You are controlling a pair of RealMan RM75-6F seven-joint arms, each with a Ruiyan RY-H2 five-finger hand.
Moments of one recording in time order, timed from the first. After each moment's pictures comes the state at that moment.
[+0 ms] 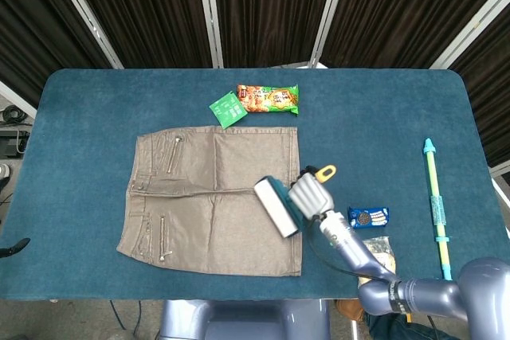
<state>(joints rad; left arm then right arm) -0.06 -0.92 -0.04 -1.74 1.42 1.43 -0.03 0.84 -1.58 0.00 -1.44 -1.06 1.03 -1.20</state>
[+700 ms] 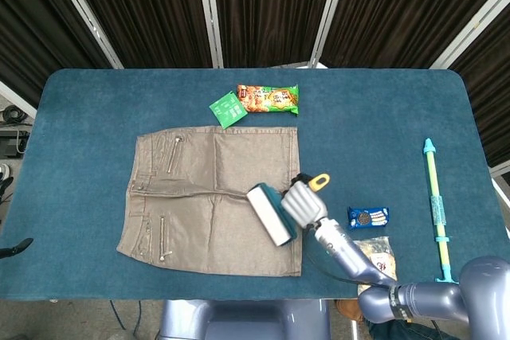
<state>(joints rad) -0.06 -0.92 -0.03 -1.75 1.42 1.43 -0.03 0.86 -1.58 -0.02 -1.54 -1.11 1.04 -1.28</state>
